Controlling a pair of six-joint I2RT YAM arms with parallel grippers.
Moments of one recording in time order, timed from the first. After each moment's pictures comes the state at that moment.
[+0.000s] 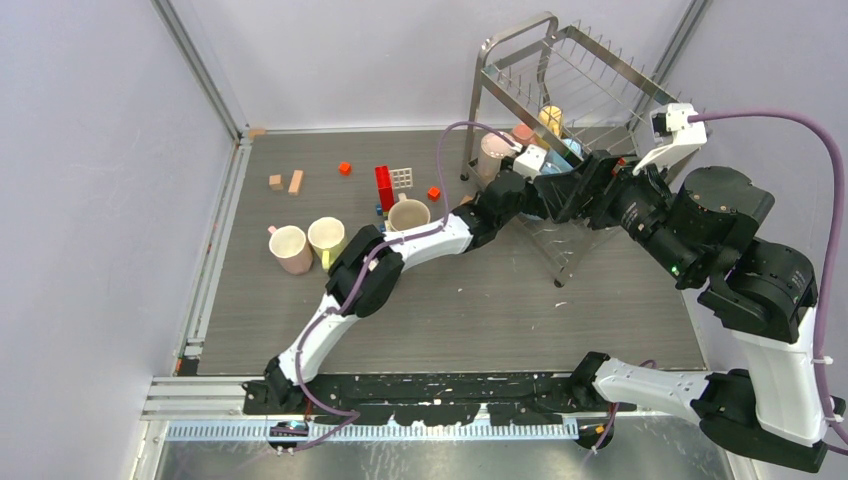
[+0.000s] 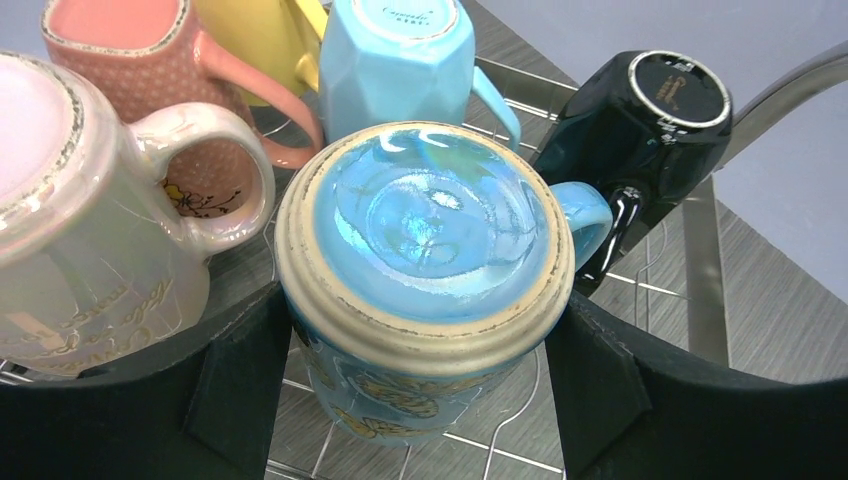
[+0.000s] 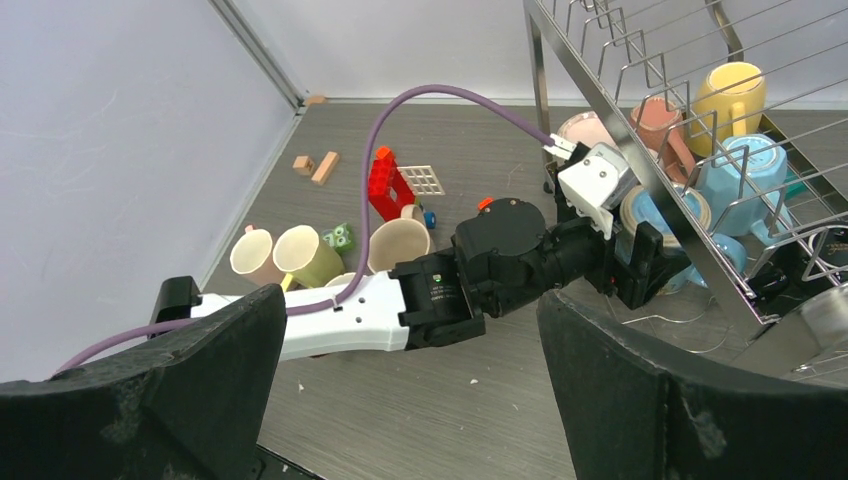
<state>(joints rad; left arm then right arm) -0.94 2.38 1.94 0.31 -0.20 -0.19 0.81 1.01 1.86 -1.00 0.39 0.40</state>
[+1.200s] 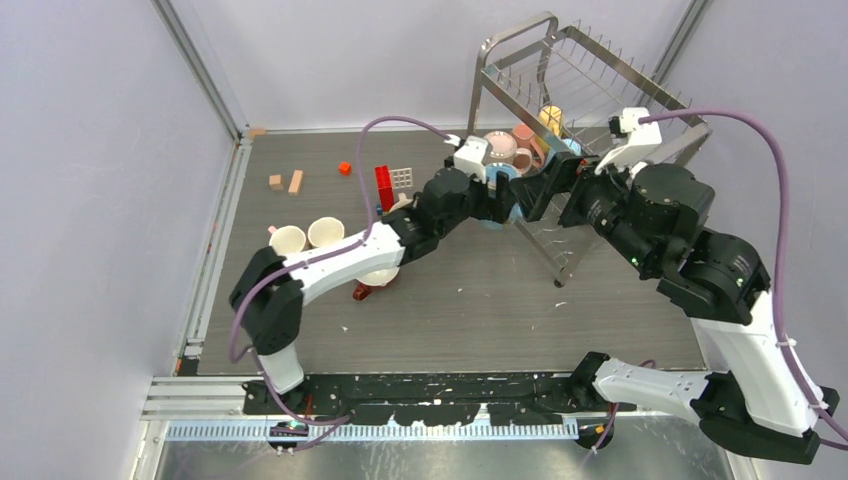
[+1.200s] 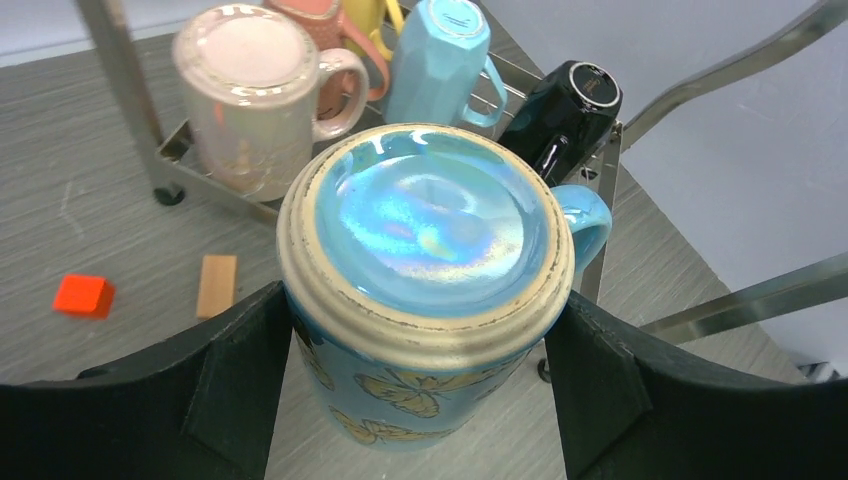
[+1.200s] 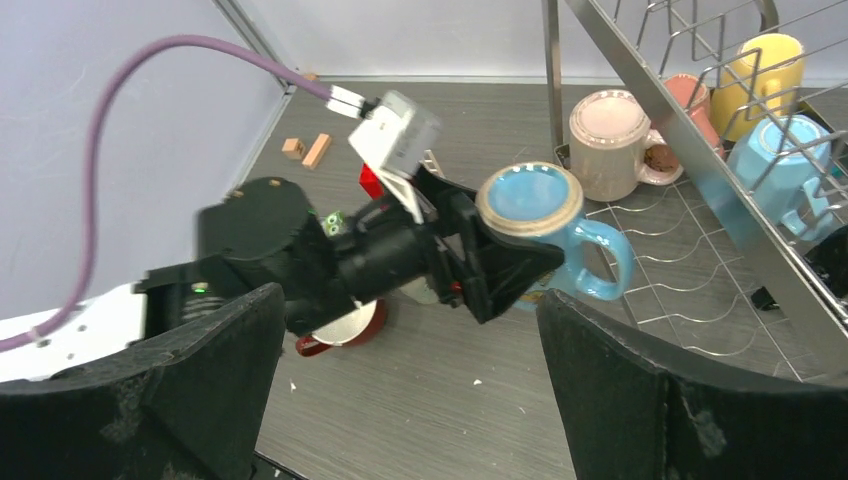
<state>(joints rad) -0.93 1.77 1.41 0.19 -0.22 -0.33 0.81 1.01 1.71 -0.89 0.38 0.41</state>
